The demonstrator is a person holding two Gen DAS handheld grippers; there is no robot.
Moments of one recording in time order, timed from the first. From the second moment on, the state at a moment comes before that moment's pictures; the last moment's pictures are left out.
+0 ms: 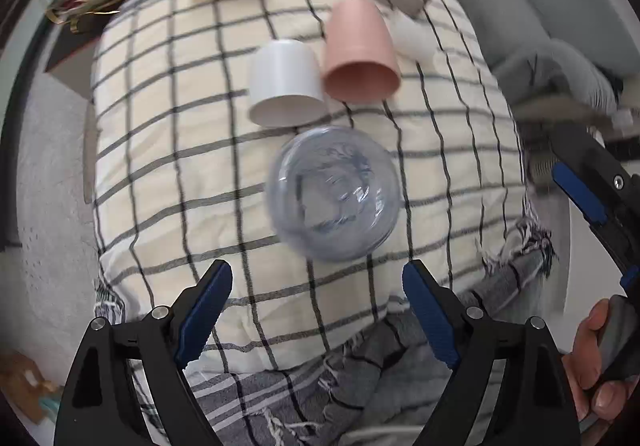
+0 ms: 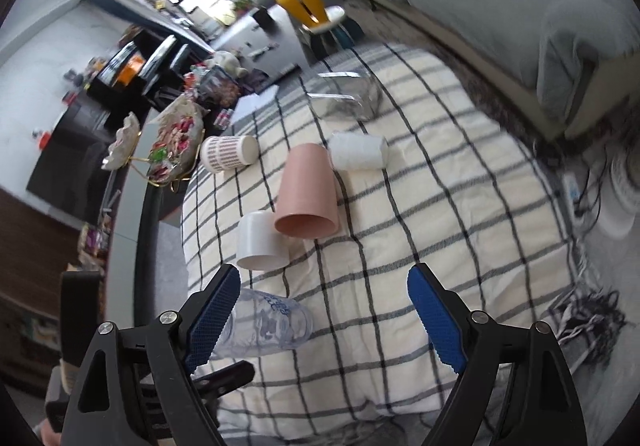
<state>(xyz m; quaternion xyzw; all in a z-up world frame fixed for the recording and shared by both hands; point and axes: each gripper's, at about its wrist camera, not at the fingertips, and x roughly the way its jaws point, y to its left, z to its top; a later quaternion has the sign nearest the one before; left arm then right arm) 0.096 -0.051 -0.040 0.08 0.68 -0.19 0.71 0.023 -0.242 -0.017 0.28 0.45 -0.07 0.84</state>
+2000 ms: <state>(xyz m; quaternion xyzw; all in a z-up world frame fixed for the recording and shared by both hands) -0.010 0.005 0.026 0.04 0.35 -0.04 0.94 -0.049 -0.167 0.031 0.02 0.27 -0.15 0.95</state>
